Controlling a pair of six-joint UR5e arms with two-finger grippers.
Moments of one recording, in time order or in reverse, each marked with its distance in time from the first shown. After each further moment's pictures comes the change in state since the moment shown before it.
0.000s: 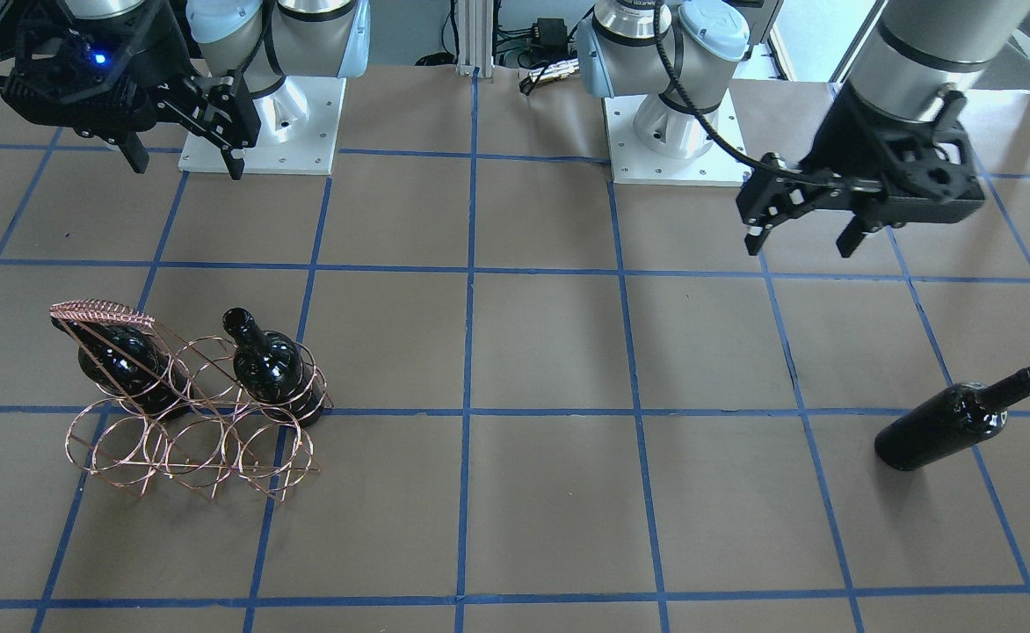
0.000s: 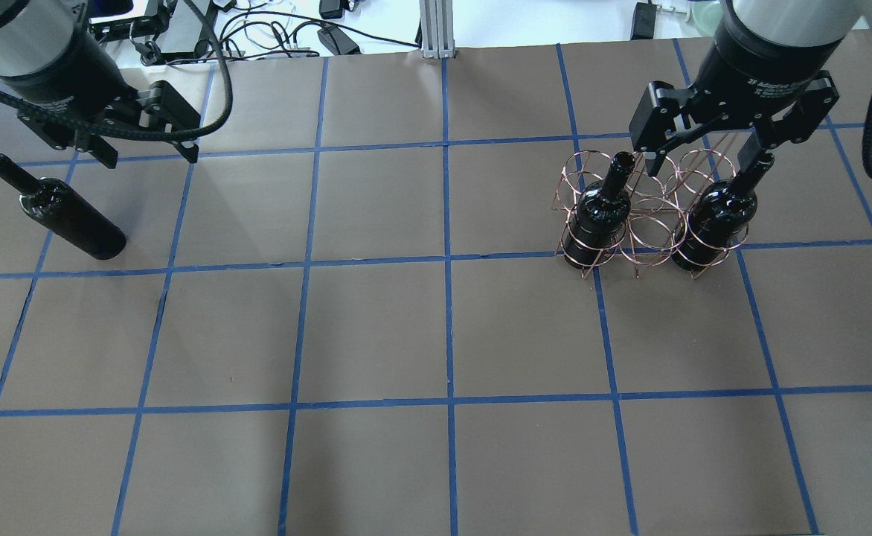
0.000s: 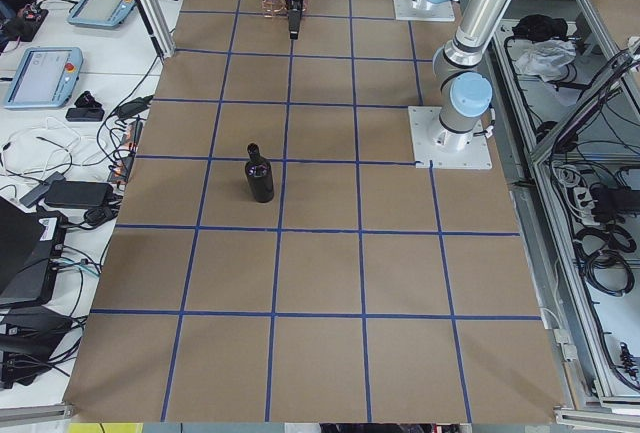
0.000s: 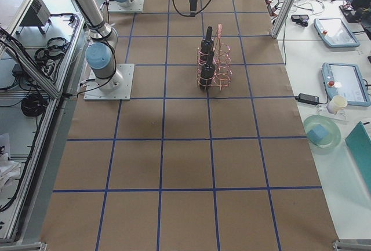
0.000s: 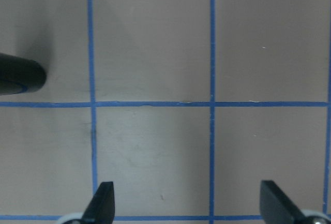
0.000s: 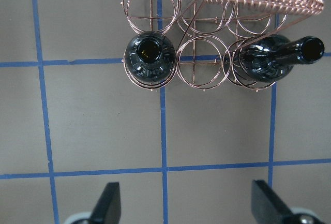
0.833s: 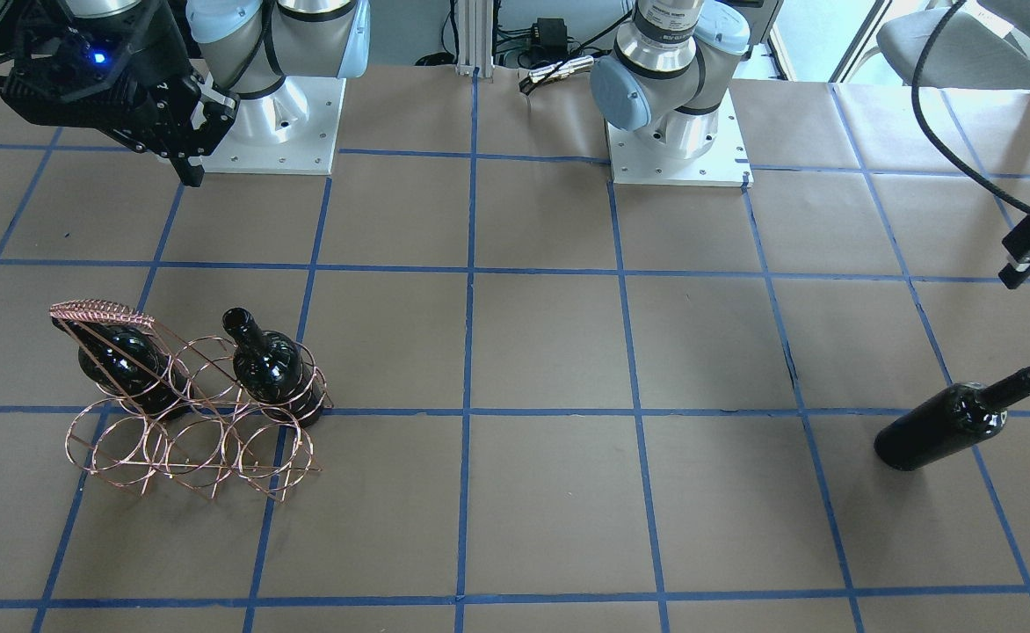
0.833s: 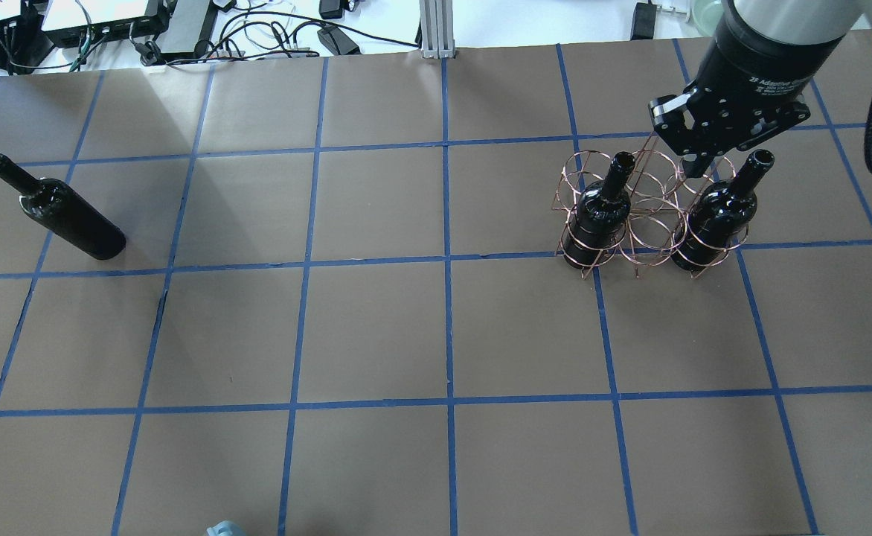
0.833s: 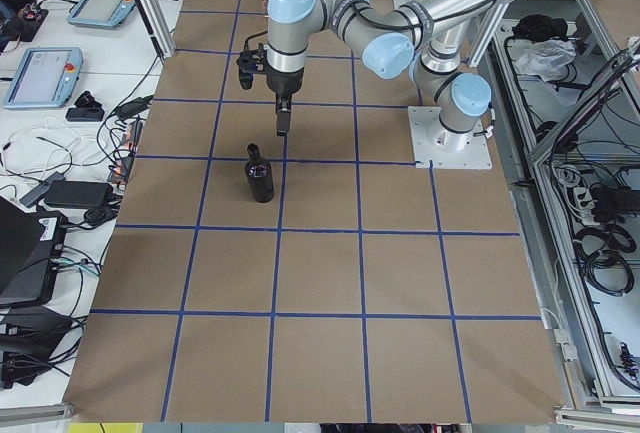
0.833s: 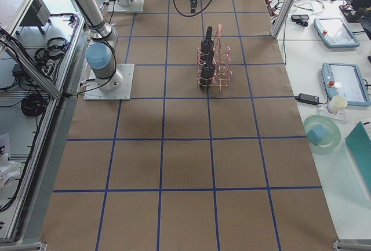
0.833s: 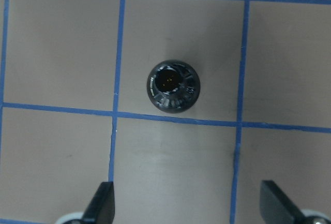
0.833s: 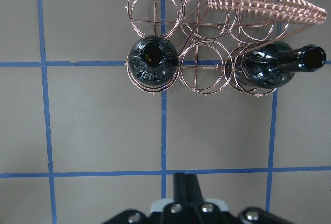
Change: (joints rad) left arm 0.435 -0.106 0.015 0.168 -0.001 0.374; right arm -0.002 0.000 0.000 -0.013 0.002 -0.029
